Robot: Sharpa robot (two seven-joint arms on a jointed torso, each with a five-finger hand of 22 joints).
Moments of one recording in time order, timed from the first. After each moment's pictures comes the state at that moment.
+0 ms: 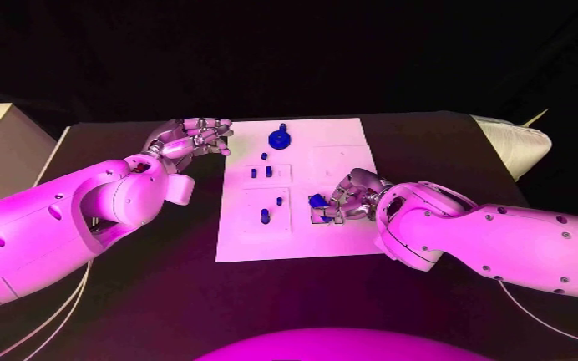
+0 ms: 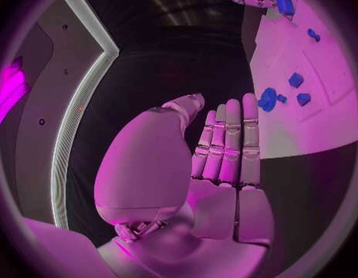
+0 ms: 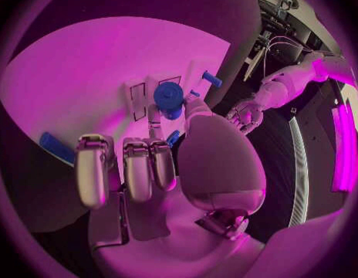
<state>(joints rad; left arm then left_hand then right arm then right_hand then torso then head) 0.93 -0.94 0.26 1.55 -0.15 -0.26 0.22 1.46 -0.23 0.45 0.18 0.23 0.91 0.21 0.19 0.28 0.99 0.14 0.36 0.16 0.90 0.08 0.95 0.38 0.17 0.89 0.17 0.72 0.56 1.14 -0.85 -0.15 1.79 -1.15 -0.48 -0.63 1.23 -0.14 0.01 0.29 0.39 1.03 0.08 0.34 0.42 1.46 0.01 1.57 1.31 1.47 -0.06 1.57 1.31 0.04 1.46 0.04 1.46 1.31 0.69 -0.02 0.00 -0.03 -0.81</state>
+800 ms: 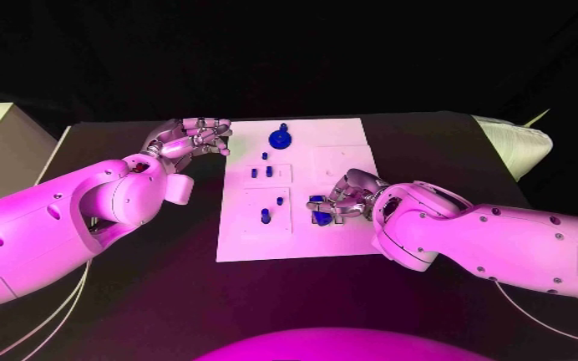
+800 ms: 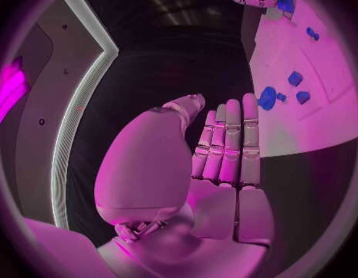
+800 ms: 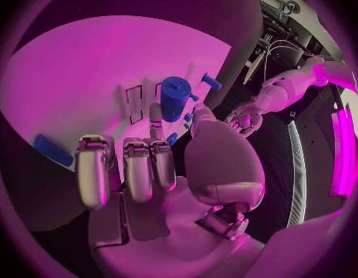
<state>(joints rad) 0.93 -0.95 0.26 1.55 -0.15 -0.26 0.22 1.46 -0.22 0.45 0.18 0.23 0.91 0.21 0.19 0.28 0.99 0.14 0.36 0.16 0.90 0.08 0.95 0.38 0.17 0.89 0.17 0.71 0.56 1.14 -0.83 -0.16 1.78 -1.17 -0.47 -0.63 1.03 -0.11 -0.10 0.30 0.26 1.04 0.07 0.37 0.44 1.47 0.01 1.57 1.31 1.47 -0.06 1.57 1.31 0.04 1.47 0.04 1.48 1.31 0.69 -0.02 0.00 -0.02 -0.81</state>
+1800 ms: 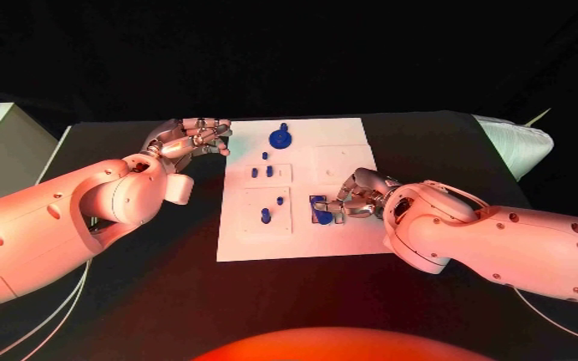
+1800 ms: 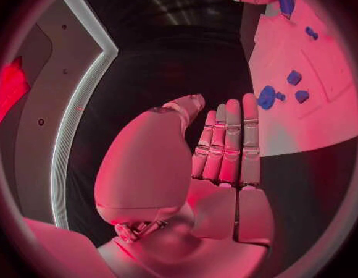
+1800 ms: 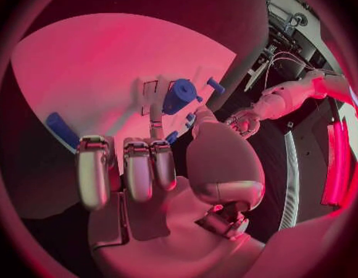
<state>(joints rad) 0.93 -0.95 0.26 1.55 -0.15 -0.26 0.21 1.46 -0.22 0.45 0.18 0.23 0.91 0.21 0.19 0.28 0.99 0.14 0.36 0.16 0.90 0.08 0.95 0.38 0.17 0.89 0.17 0.71 0.56 1.14 -0.89 -0.16 1.81 -1.26 -0.44 -0.62 1.00 -0.10 -0.12 0.30 0.23 1.04 0.07 0.38 0.44 1.46 0.00 1.57 1.31 1.47 -0.06 1.57 1.31 0.04 1.47 0.04 1.48 1.31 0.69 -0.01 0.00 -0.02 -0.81</state>
